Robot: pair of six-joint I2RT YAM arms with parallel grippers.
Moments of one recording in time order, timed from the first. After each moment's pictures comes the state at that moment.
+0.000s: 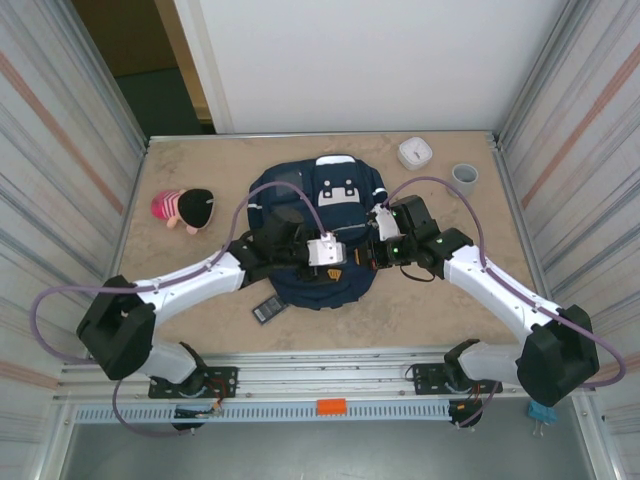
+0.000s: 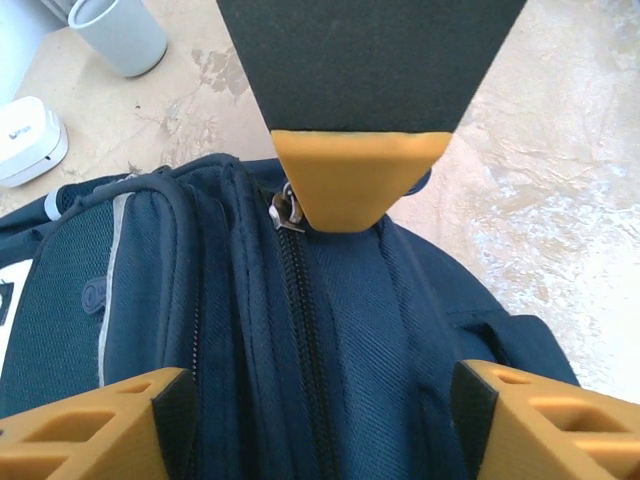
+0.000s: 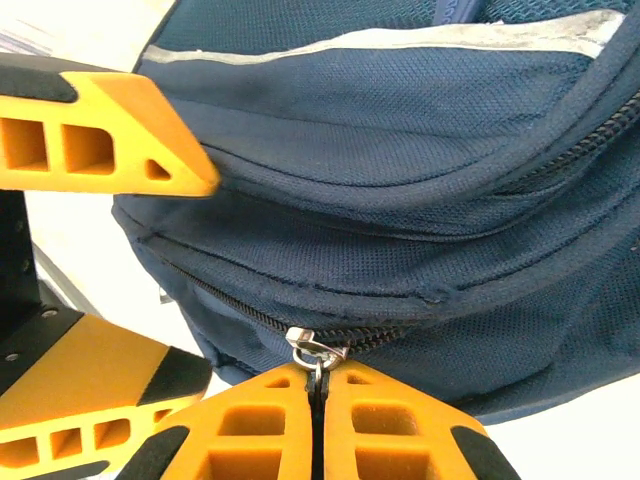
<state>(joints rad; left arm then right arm) -0.78 1.44 0.91 -0.11 0.37 0.71 0.53 1.23 0.90 -0.55 -0.42 0.38</state>
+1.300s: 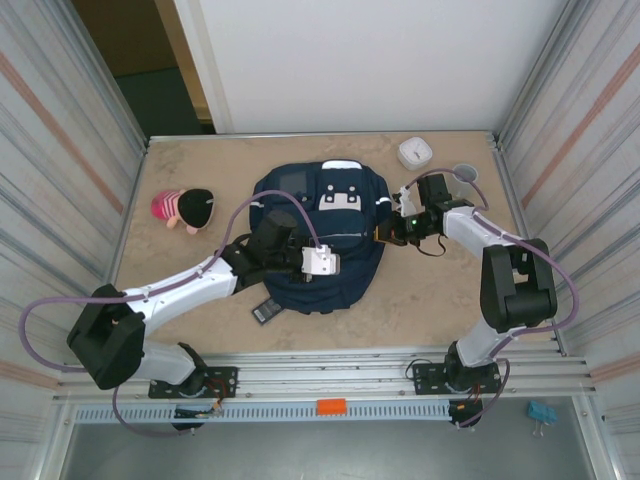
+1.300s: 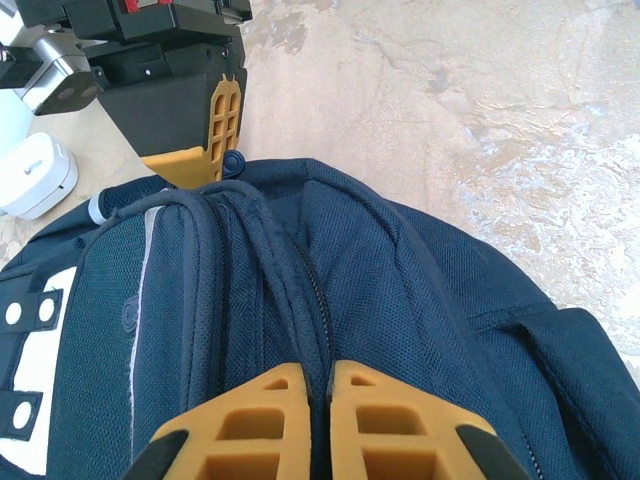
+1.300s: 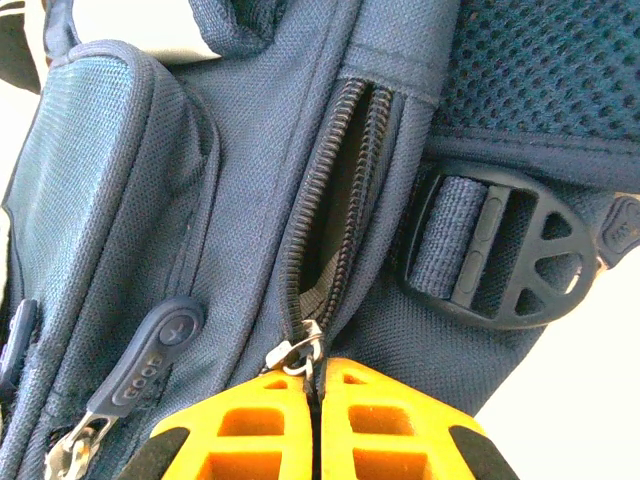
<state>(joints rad) -0.78 1.36 0.85 -0.15 0.37 0.87 0.17 1.64 1.03 -0.51 -0.66 0.30</state>
